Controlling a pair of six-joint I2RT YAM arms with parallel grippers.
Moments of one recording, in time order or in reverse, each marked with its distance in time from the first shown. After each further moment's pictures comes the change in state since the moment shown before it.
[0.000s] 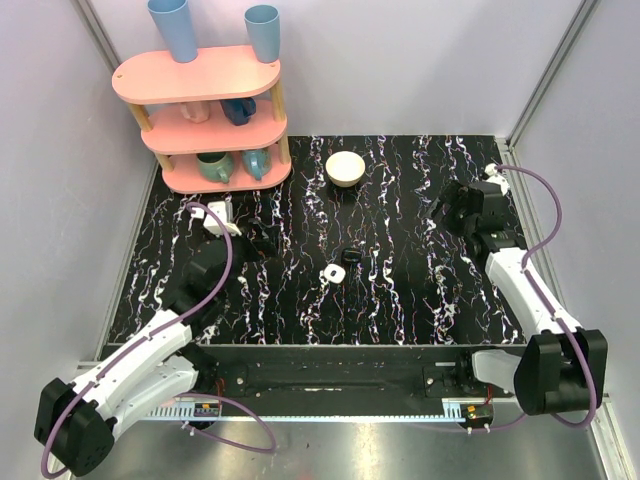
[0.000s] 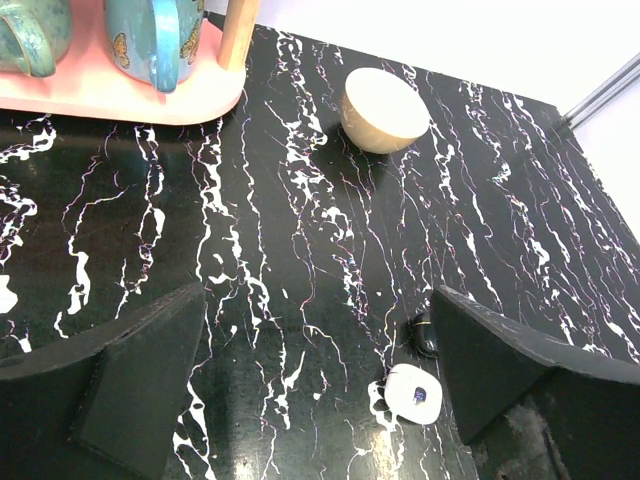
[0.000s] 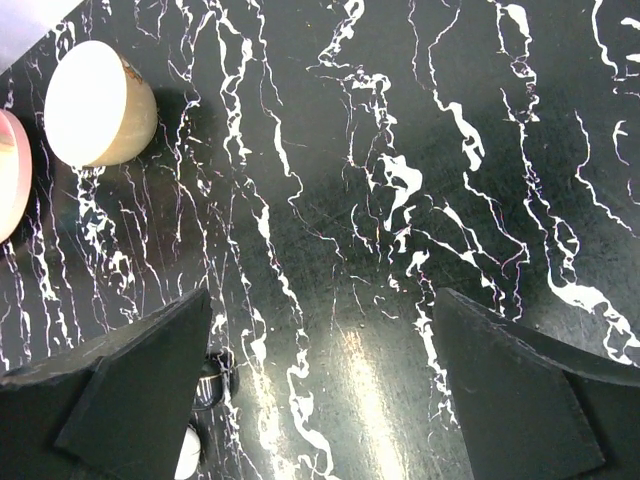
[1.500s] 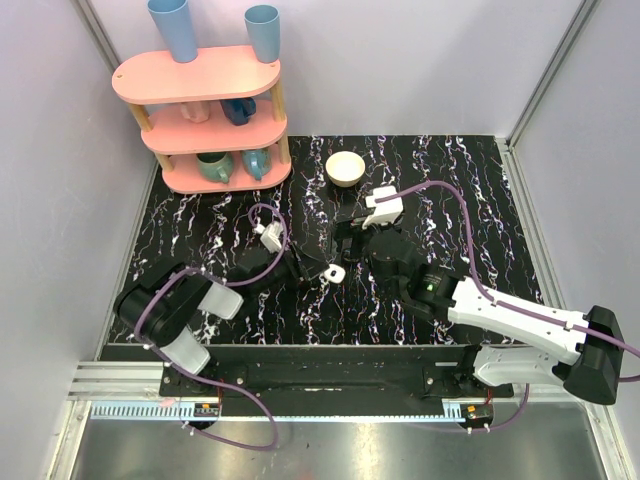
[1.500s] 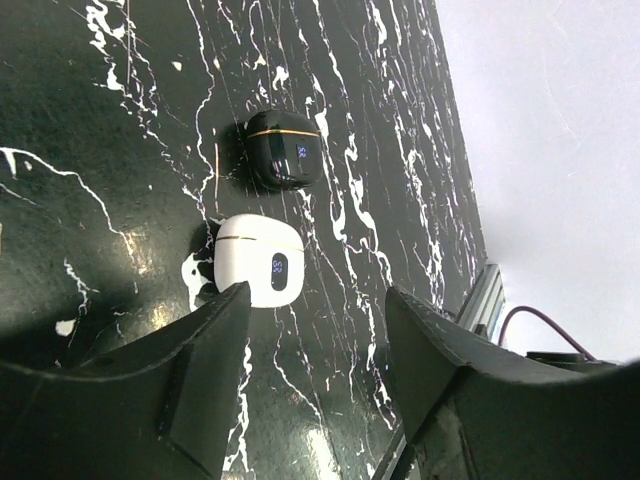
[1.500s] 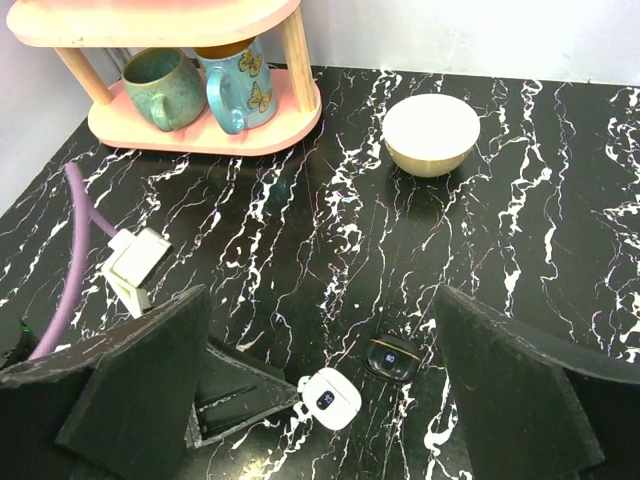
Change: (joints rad) left arm -0.006 0.854 -0.154 0.887 0.646 -0.505; right arm 0.988 -0.033 0.081 0.283 0.673 -0.298
